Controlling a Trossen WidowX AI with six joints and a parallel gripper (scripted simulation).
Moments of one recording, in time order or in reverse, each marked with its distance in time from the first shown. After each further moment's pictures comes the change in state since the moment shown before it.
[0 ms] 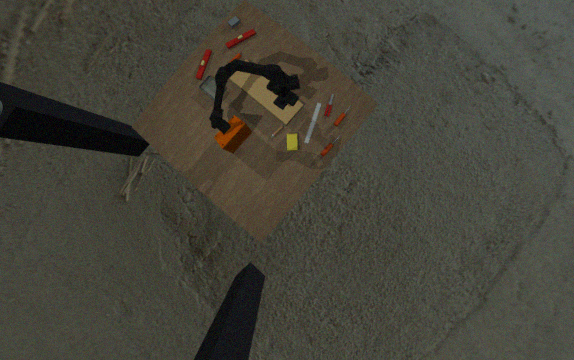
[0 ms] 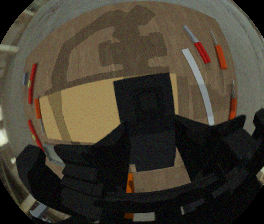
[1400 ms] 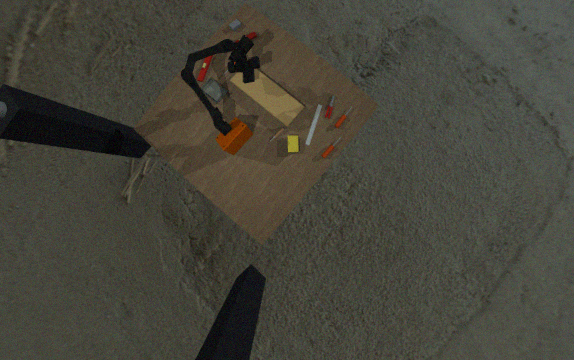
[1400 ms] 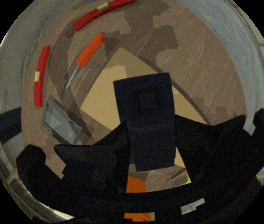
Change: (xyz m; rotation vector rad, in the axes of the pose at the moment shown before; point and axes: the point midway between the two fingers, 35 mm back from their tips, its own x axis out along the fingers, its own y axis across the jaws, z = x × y) arm 0.015 0.309 0.016 -0.724 0.035 0.081
